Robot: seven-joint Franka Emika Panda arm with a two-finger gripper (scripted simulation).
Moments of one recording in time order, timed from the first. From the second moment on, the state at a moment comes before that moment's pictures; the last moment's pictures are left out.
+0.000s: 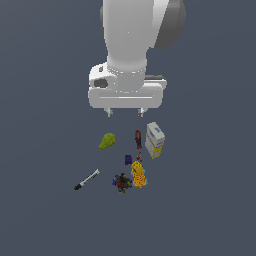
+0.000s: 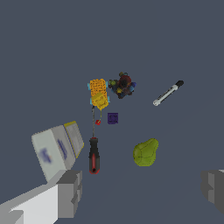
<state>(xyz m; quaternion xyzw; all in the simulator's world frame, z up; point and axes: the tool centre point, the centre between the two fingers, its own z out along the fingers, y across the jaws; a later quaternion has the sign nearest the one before) 0.009 -0.008 0.310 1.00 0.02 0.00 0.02</state>
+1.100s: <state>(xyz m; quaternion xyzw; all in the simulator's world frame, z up) 0.105 -0.018 0.178 0.97 0.24 0.00 0.01</state>
